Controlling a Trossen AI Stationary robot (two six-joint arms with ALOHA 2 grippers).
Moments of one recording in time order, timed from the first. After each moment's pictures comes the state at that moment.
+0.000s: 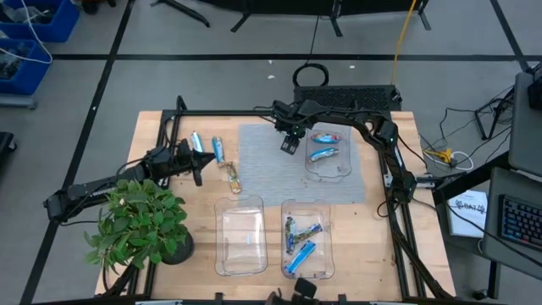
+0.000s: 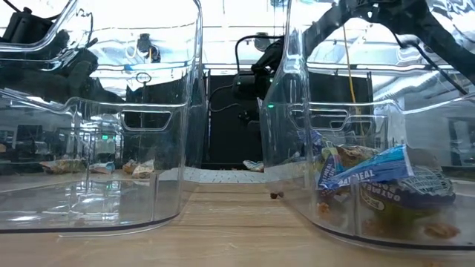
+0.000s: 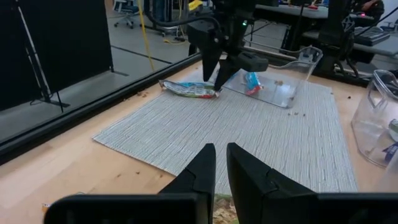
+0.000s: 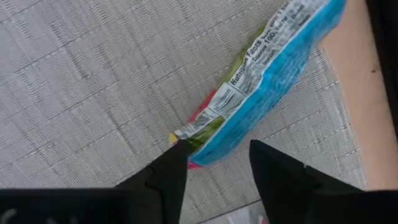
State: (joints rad) left arm 0.46 0.31 0.01 0.11 0.05 -0.11; right arm -0.51 2.17 1.70 -0.92 0.09 -0.07
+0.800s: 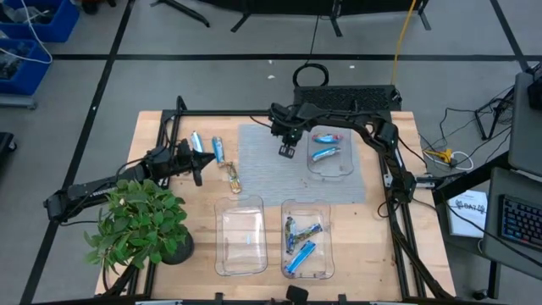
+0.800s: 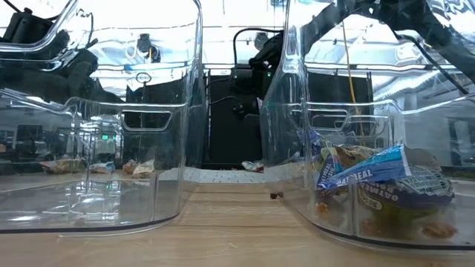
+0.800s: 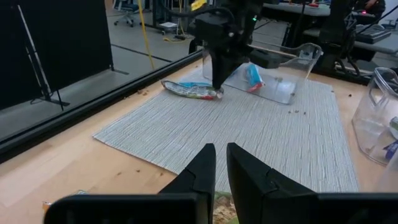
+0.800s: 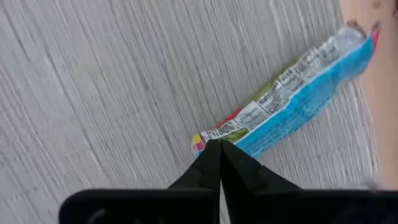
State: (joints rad) left arm 0.46 0.31 0.01 0.10 0.05 -0.11; right arm -0.46 2.15 1.70 -0.88 0.02 -0.15
